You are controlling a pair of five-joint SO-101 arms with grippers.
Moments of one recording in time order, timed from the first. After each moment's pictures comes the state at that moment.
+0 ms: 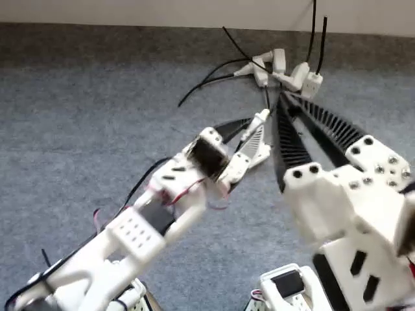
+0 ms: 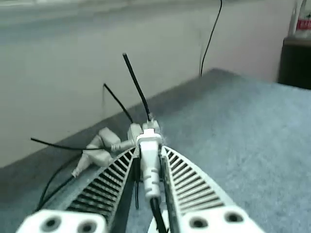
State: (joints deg) left arm 36.9 -37.2 52.9 1.0 -0.3; right arm -20.9 -46.4 -23.3 78.2 8.5
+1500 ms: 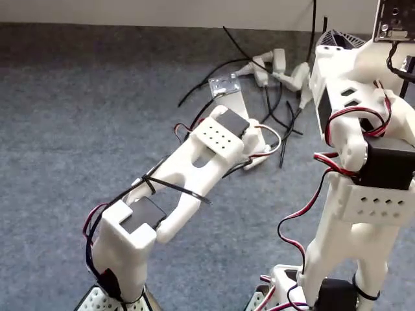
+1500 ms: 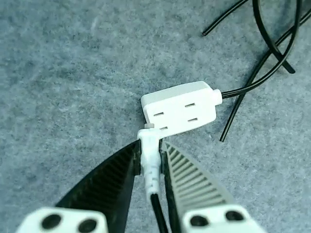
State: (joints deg) left arm 34.0 23.8 -15.8 69.5 60.4; right arm 1.4 -23.9 -23.1 69.1 4.3
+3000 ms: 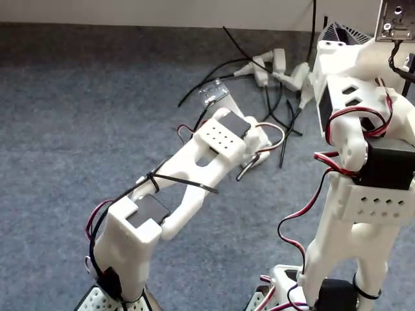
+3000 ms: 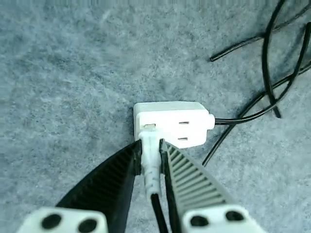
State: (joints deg) left arm 33.2 28.1 -16.2 64.3 75.2; right arm 1.4 -23.9 -23.1 66.5 4.3
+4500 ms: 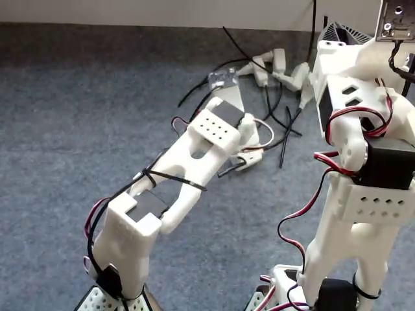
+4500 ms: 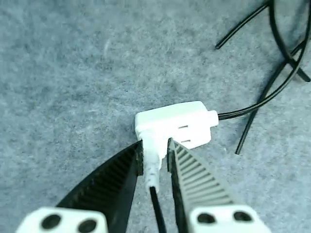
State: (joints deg) left arm 30.9 28.9 -23.5 74.0 51.6; right arm 1.4 -23.9 -23.1 66.5 4.3
